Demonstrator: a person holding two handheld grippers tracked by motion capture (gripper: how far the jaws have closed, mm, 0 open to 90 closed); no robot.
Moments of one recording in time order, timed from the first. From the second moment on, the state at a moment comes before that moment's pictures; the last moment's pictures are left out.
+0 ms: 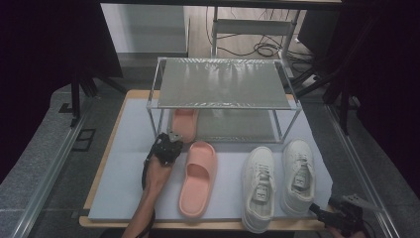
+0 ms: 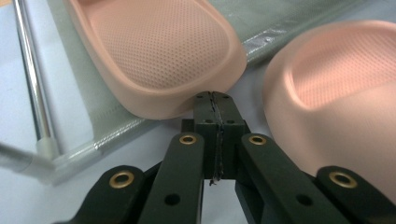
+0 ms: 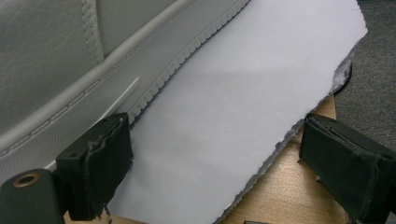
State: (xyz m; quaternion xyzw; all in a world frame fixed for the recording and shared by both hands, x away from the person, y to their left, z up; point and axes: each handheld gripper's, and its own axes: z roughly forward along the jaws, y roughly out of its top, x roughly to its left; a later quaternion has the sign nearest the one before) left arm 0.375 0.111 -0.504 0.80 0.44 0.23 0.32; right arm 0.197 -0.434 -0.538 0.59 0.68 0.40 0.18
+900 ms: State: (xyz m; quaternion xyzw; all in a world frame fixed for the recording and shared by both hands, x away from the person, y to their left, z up) left arm 0.387 0.104 -0.502 0.82 0.43 0.22 0.32; right arm 0.197 -0.434 -0.539 0.59 0.68 0.40 0.18
